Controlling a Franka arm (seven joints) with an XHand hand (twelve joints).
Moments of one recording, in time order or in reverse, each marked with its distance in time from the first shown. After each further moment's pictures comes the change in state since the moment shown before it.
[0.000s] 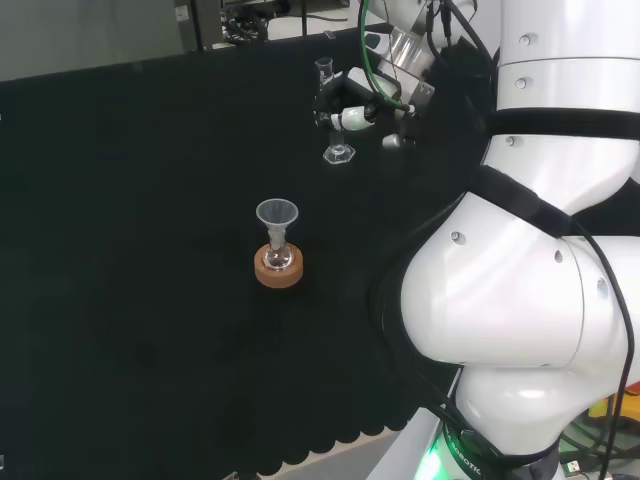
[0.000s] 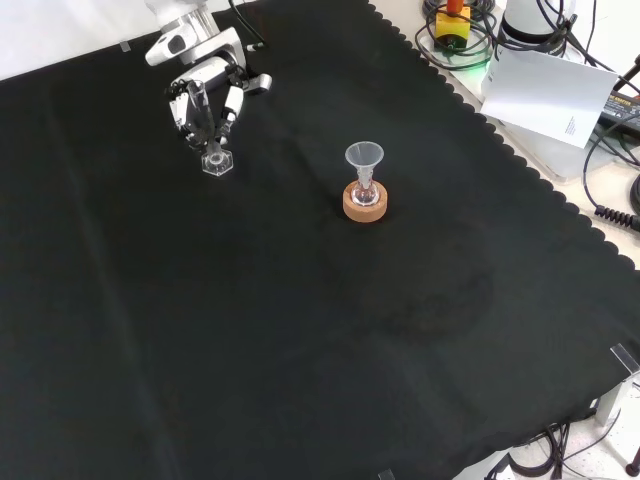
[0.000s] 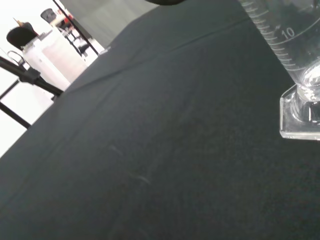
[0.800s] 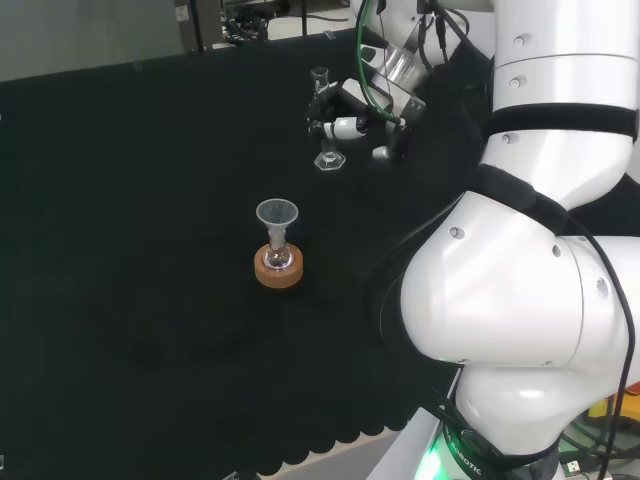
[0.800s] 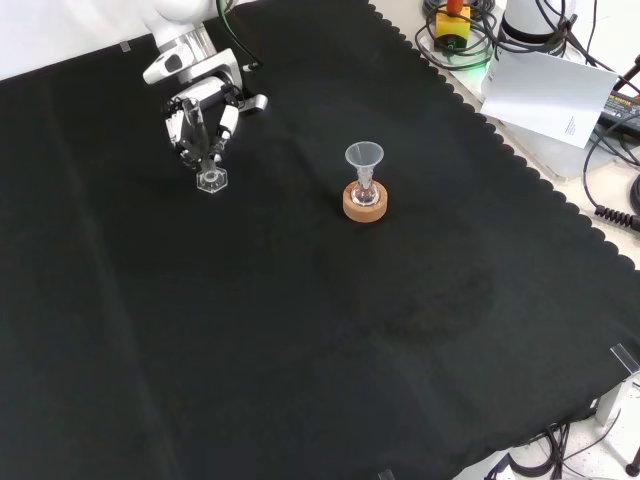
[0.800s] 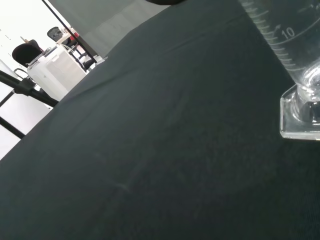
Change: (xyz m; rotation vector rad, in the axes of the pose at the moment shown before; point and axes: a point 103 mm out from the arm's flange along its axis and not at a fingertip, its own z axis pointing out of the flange) arm -0.019 0.016 0.026 -0.043 0.019 -0.005
